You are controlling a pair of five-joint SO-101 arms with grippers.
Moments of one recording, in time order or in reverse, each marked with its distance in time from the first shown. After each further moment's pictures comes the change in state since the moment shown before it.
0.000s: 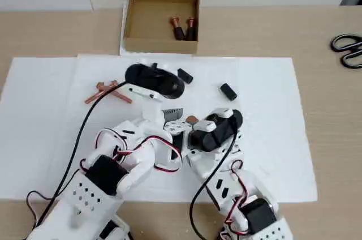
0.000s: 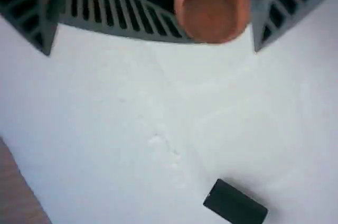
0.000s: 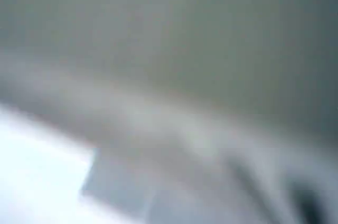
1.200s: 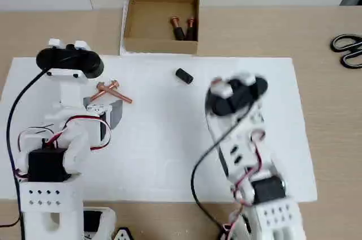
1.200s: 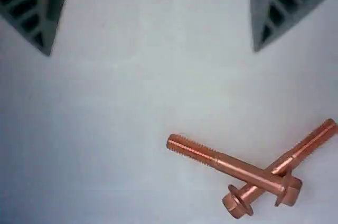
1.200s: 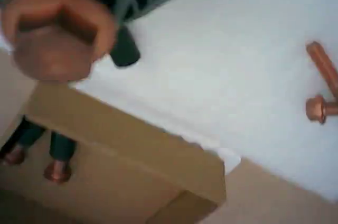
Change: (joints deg) left arm -37.0 -0.1 -13.4 22.6 -22.7; right arm 14.1 35.0 -25.1 -16.1 9.8
